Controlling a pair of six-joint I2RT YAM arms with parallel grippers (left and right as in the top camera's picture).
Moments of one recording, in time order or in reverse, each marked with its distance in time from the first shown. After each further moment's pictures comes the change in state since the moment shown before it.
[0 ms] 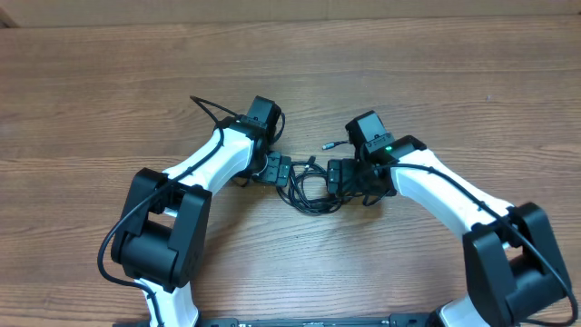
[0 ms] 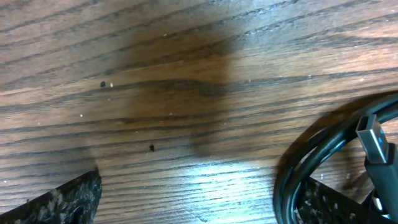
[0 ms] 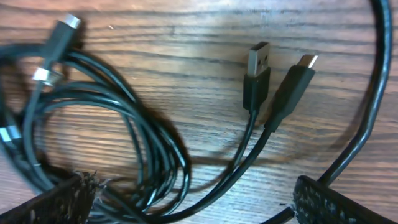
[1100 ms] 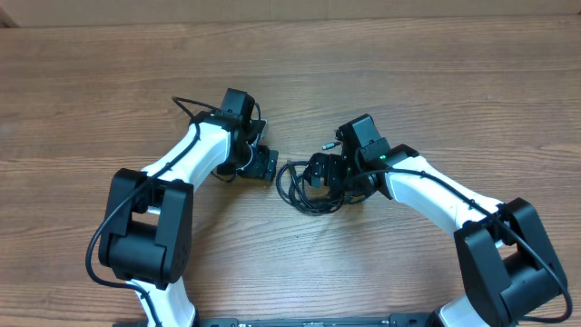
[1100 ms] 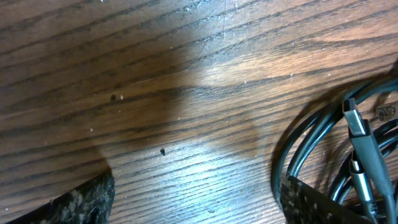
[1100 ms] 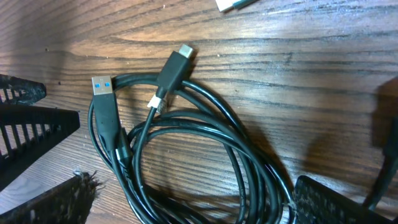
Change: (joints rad) left arm 0.111 -0.015 -0.002 0.003 0.216 0.143; right arm 0.028 0.005 -0.062 0.264 -0.185 0.140
